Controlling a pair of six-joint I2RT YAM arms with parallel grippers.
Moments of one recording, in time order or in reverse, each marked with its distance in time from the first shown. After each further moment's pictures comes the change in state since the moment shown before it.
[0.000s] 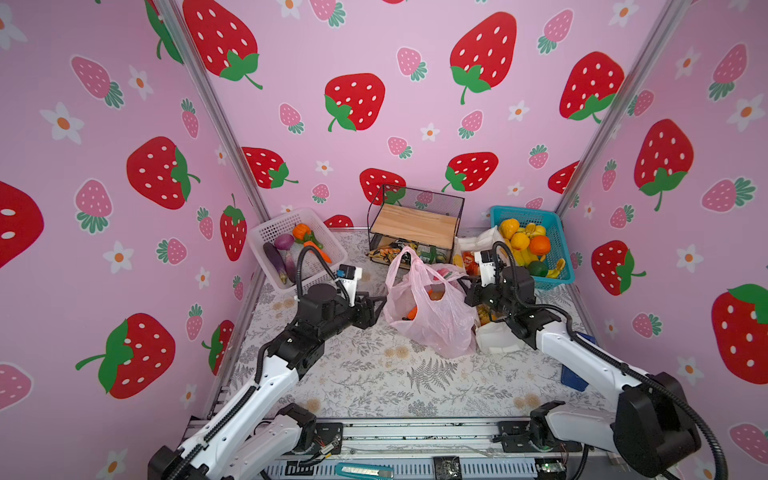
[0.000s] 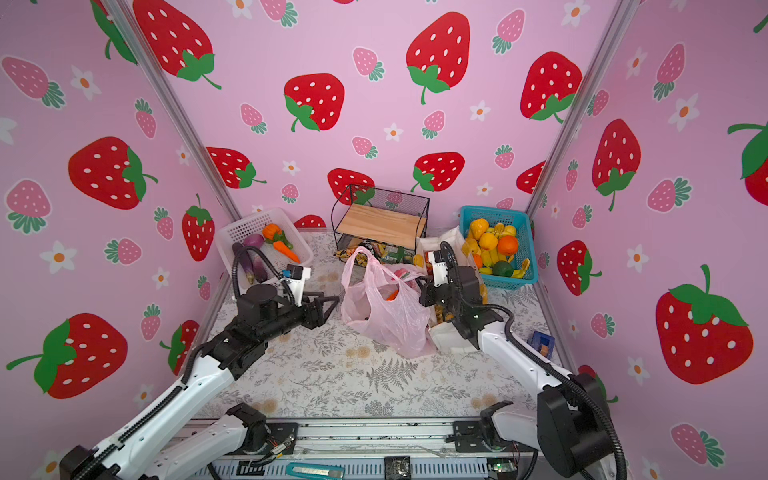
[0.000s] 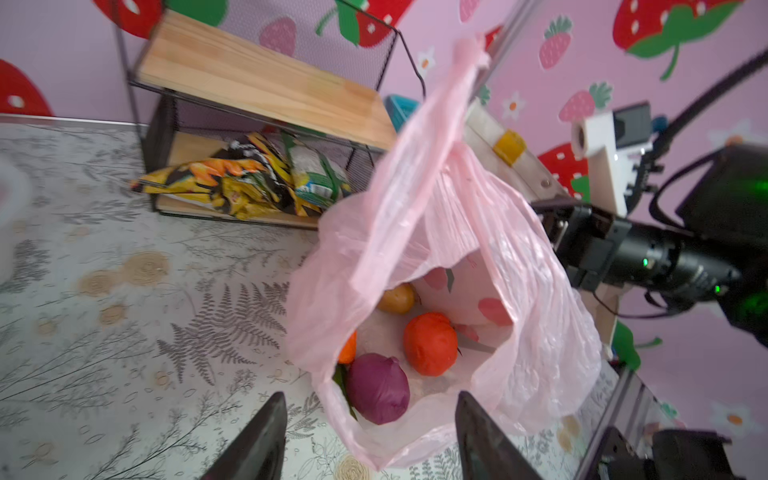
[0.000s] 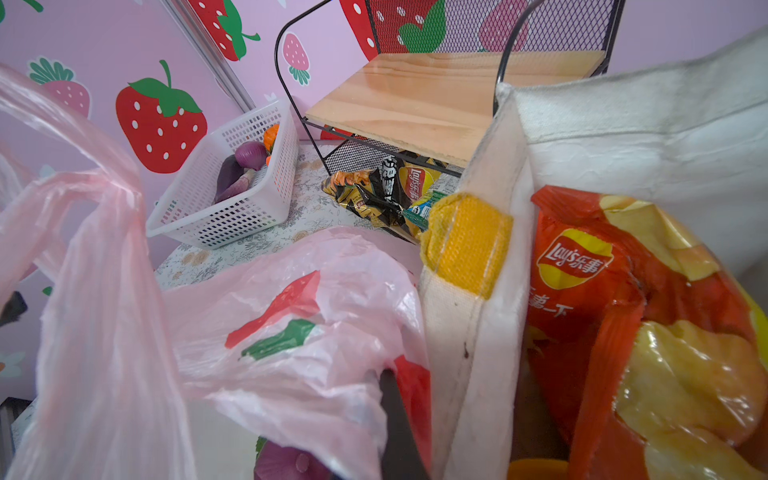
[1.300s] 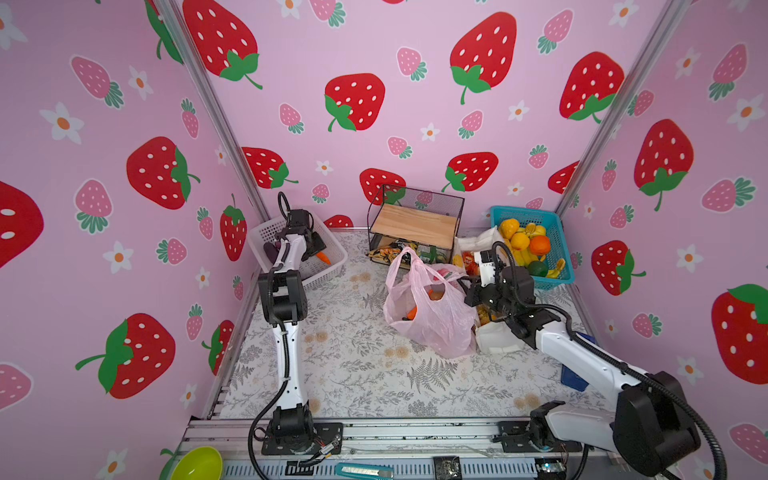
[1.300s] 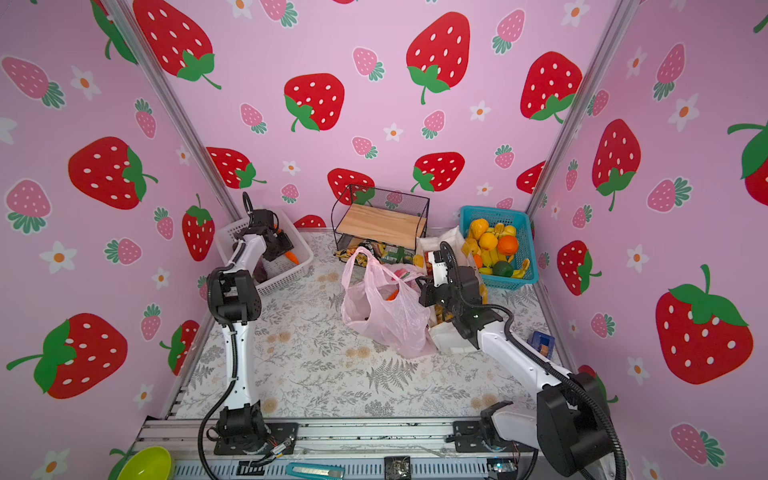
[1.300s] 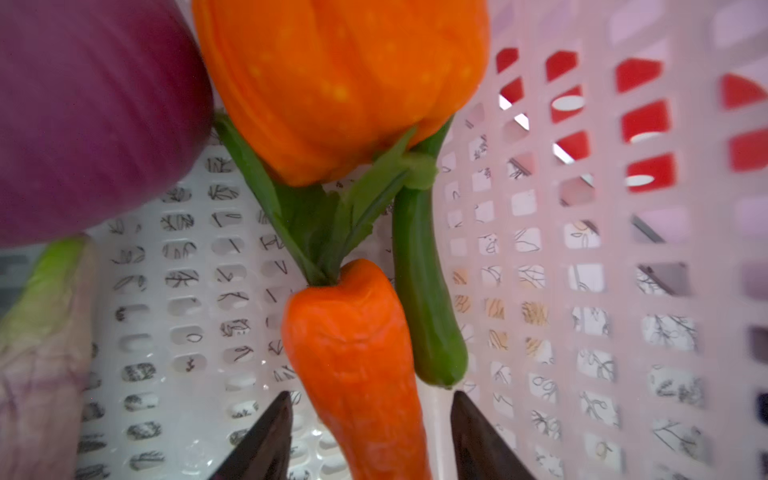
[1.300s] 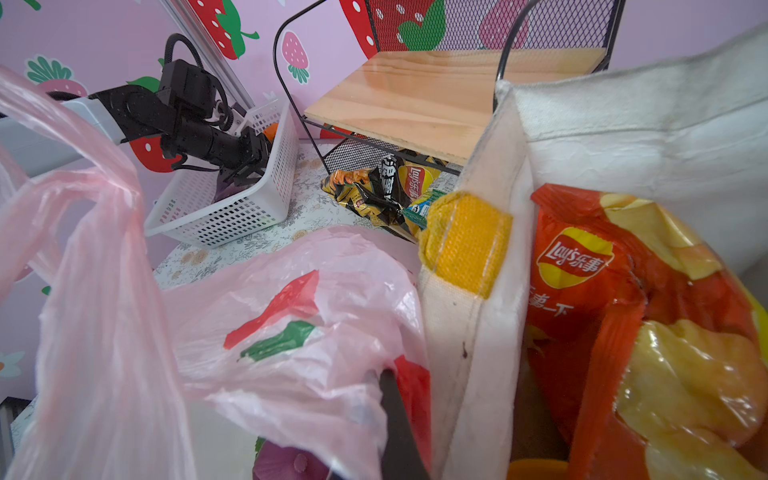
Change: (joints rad) left arm 0.510 1.718 1.653 -0.573 -0.188 -0.069; right arm 0.000 0.006 0.000 0.001 0.000 0.000
